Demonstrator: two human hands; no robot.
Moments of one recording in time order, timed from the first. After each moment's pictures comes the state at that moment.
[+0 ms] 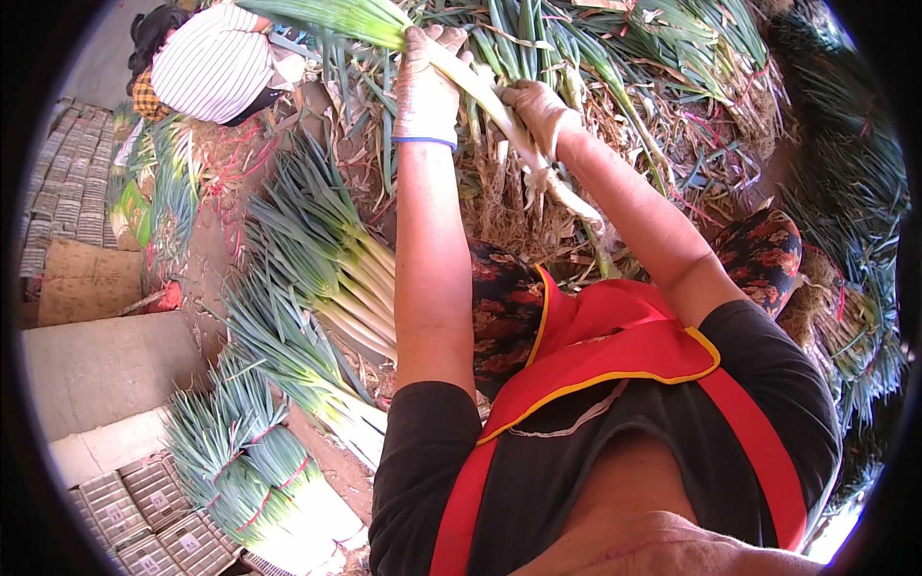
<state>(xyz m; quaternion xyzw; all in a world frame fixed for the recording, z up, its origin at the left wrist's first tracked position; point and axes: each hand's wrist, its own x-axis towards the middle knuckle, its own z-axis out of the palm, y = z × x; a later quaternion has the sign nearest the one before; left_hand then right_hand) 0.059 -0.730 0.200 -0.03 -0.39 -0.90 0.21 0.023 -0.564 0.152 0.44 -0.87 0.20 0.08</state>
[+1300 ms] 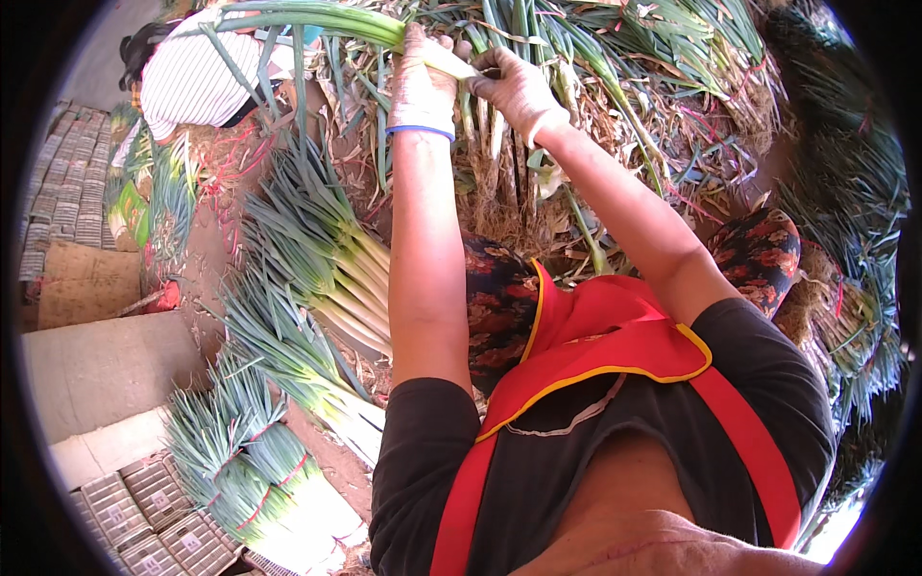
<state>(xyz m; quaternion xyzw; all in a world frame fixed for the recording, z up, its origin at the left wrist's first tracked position) 0.045 -0.726 0.195 0.04 -0.29 -0.93 0.21 0.038 -0.574 0.188 0.26 -0.73 0.63 -0.03</state>
